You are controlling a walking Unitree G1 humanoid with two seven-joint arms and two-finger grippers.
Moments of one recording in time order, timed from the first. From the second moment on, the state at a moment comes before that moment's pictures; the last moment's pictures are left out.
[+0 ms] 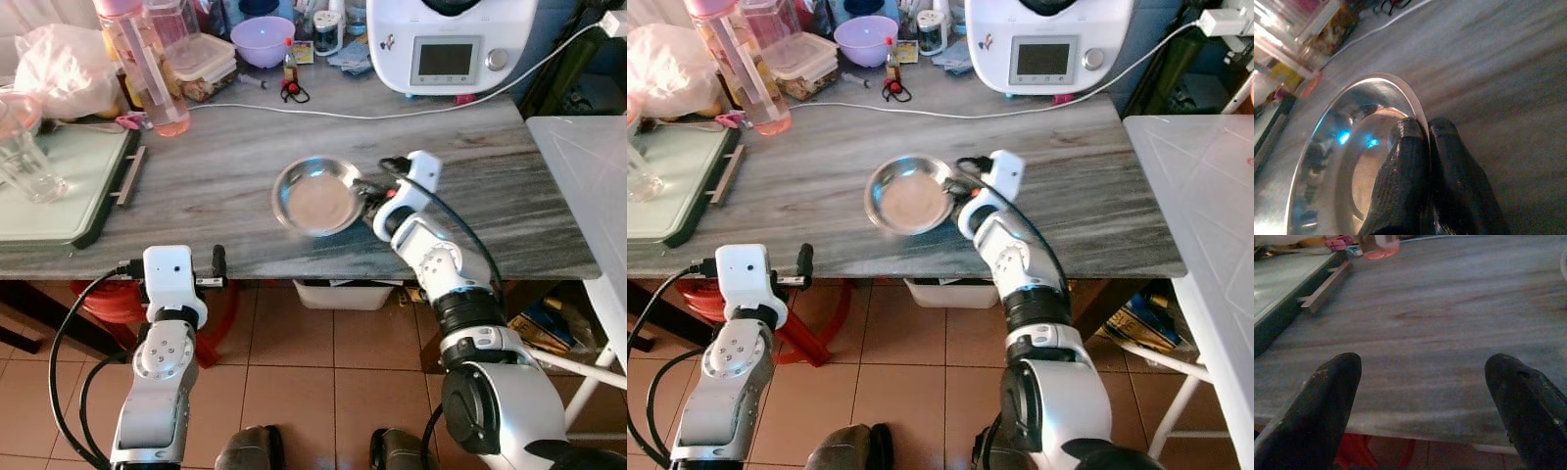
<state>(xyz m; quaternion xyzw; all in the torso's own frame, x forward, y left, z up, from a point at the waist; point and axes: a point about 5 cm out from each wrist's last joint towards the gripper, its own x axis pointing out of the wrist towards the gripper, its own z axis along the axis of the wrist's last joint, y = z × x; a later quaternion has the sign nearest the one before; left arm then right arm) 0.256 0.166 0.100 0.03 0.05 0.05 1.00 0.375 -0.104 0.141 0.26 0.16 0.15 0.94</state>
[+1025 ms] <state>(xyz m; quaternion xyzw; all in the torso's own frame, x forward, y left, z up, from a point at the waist) 0.261 0.167 0.108 0.02 0.02 0.06 1.00 0.362 -0.123 0.180 0.11 -0.05 0.16 0.98</state>
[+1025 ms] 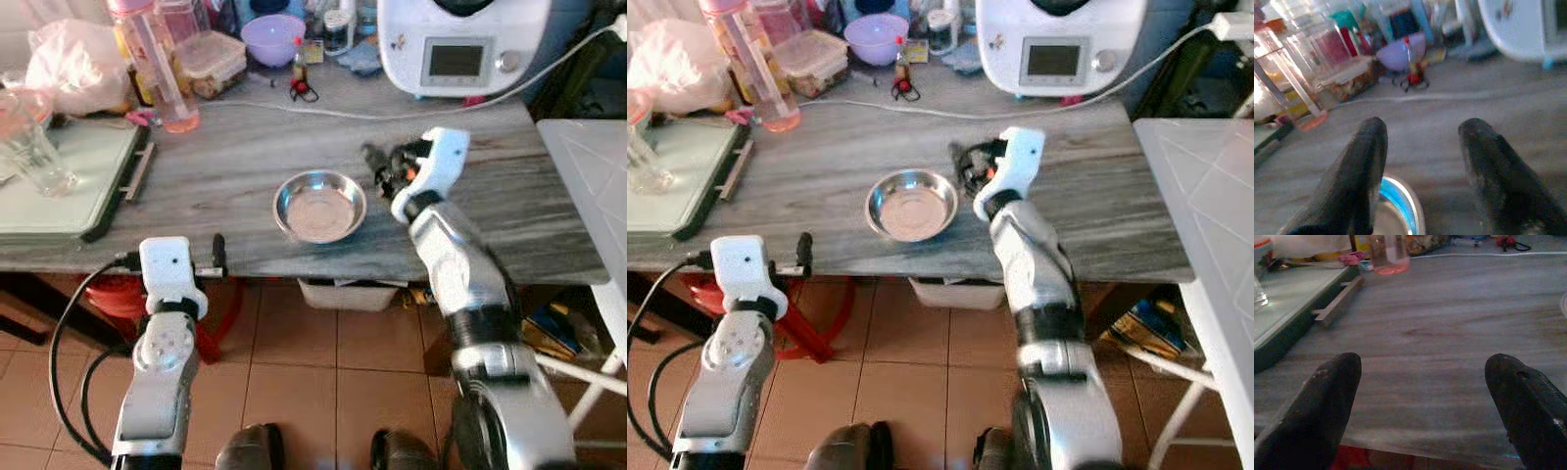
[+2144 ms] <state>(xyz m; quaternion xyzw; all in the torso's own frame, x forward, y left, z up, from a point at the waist) 0.265 0.158 0.115 0.00 0.00 0.05 1.00 0.293 -0.155 0.145 -0.07 -0.07 -0.01 1.00</state>
